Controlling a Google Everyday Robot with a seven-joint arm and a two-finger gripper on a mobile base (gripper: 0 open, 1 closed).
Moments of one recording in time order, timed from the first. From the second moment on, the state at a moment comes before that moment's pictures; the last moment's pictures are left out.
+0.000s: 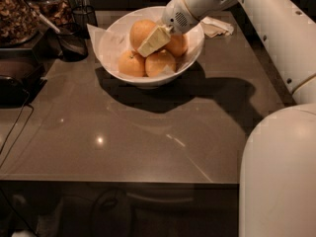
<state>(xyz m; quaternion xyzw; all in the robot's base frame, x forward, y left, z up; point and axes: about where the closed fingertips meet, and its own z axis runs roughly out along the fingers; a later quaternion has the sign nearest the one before) 0.690 0.008 0.932 -0.56 0.72 0.25 0.32</state>
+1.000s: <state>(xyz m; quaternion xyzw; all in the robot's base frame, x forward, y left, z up) 0.694 0.026 0.939 -0.58 0.71 0.25 0.31</state>
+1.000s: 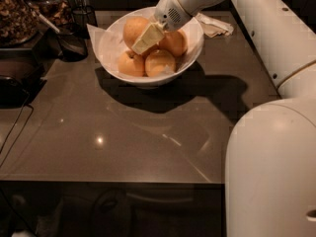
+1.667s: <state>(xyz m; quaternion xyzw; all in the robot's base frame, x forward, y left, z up) 0.679 0.036 0.971 -0.58 0.69 0.27 0.34</state>
